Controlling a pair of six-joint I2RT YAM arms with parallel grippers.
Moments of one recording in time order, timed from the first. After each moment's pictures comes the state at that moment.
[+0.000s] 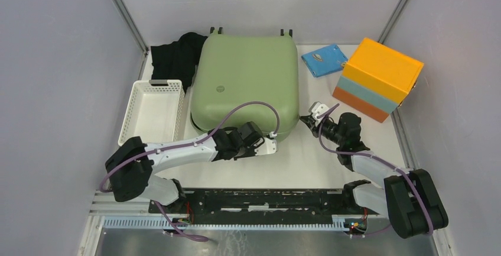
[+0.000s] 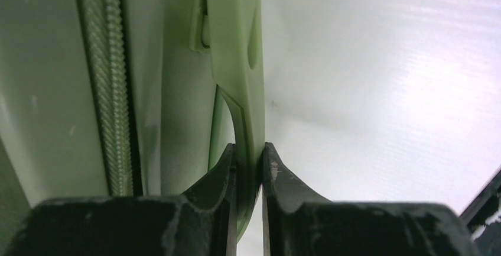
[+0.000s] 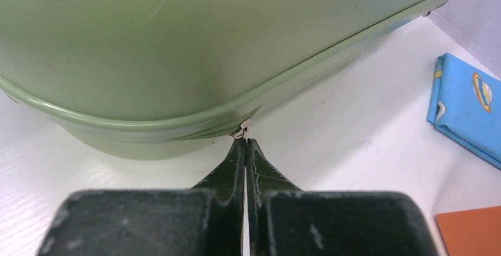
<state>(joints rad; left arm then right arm) -1.04 1.43 0.85 -0.49 -0.20 0.50 0.22 1.12 0.25 0.65 -0.56 -0.39</state>
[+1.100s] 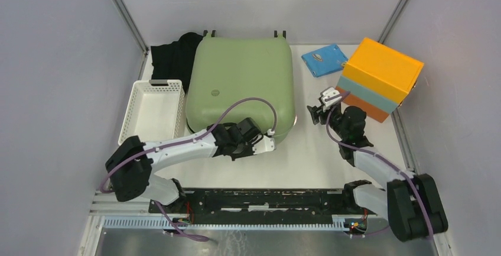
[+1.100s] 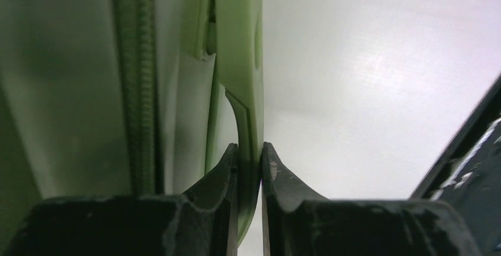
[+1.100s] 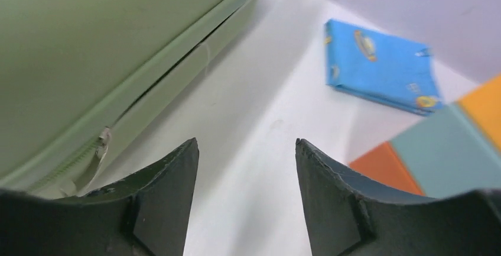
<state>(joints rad) -1.01 1.38 0.85 -0.60 -0.10 0.50 0.21 1.16 0.34 0.65 -0.32 -0.28</state>
